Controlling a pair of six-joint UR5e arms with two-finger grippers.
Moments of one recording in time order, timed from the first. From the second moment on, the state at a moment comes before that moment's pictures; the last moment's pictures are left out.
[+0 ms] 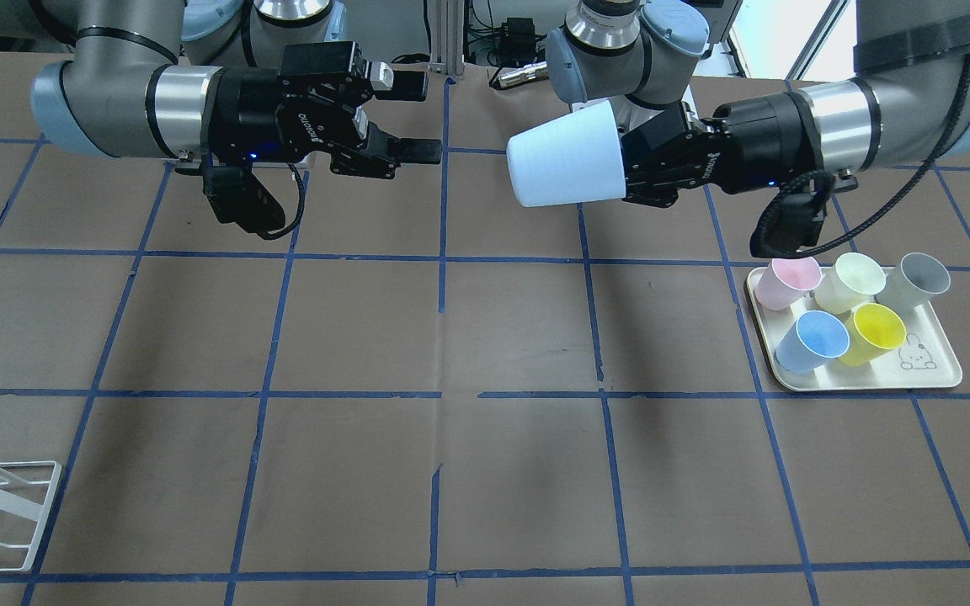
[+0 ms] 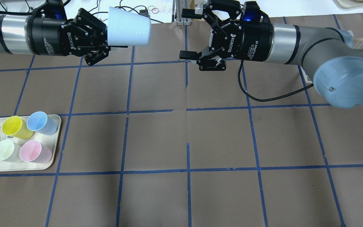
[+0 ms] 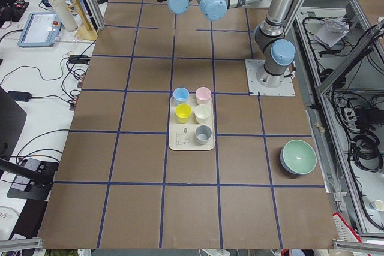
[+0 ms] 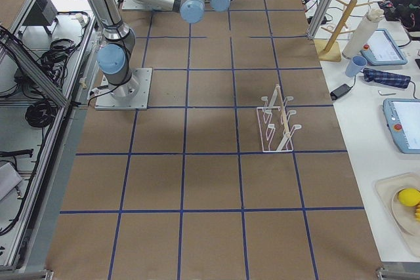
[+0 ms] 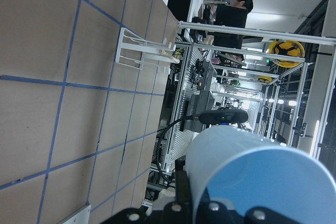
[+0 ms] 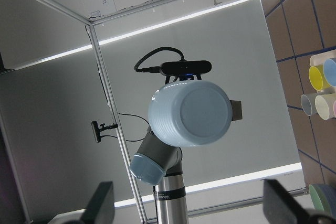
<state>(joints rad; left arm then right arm) -1.30 -1.62 -1.63 -2.19 0.31 0.55 1.52 -1.58 1.87 -1.44 0.10 -0.18</state>
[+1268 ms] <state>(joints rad) -1.40 -1.61 -1.63 -2.18 0.25 0.53 1.54 -1.54 1.82 -1.44 0.12 -0.10</state>
